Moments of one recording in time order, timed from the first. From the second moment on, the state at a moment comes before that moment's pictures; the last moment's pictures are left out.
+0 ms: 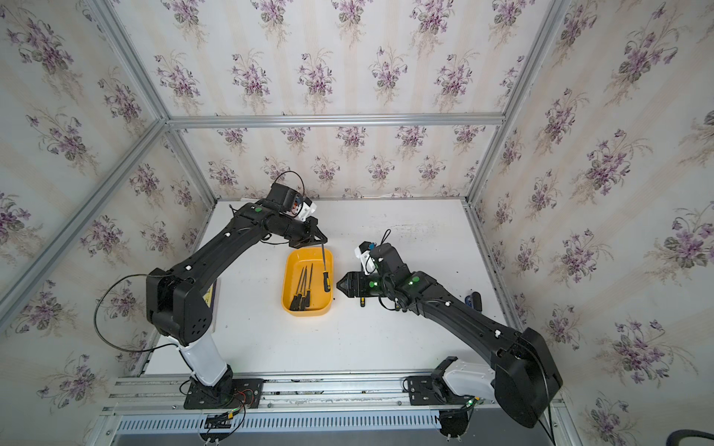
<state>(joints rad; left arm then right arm) -0.38 1.80 1.67 -0.86 0.57 -0.53 0.69 1.24 0.86 -0.36 -0.39 0.60</state>
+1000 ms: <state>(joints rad) -0.34 2.00 1.67 -1.01 0.29 -0.41 0.69 1.25 0.85 -0.39 -0.38 0.57</state>
